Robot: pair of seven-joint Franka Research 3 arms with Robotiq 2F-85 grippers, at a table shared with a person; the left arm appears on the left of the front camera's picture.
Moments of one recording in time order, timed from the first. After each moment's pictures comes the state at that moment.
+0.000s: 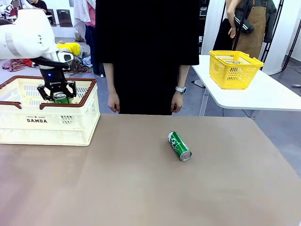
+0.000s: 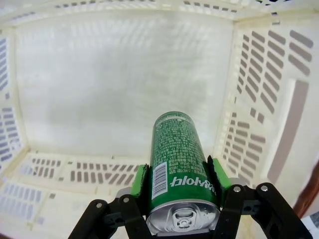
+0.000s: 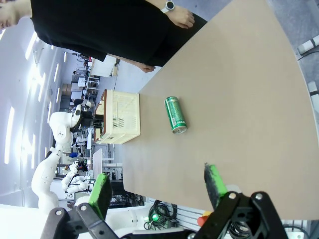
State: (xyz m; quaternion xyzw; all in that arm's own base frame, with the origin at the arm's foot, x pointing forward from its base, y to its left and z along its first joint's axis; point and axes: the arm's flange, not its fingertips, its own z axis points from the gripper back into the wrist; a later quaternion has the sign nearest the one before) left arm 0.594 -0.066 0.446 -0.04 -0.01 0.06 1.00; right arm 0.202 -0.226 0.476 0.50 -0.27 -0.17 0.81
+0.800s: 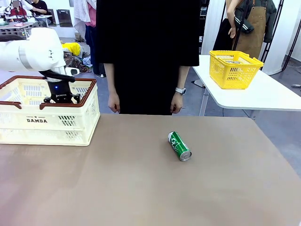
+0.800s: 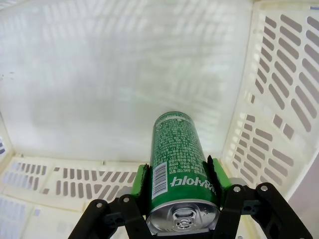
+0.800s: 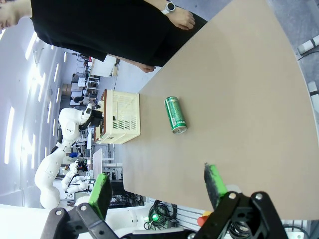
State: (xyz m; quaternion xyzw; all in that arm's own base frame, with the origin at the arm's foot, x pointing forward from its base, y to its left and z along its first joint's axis) left arm 0.601 -0.070 0.397 -0.03 0.04 0.06 1.00; right arm 0.202 -0.226 0.476 0.50 -0.27 -0.17 0.81
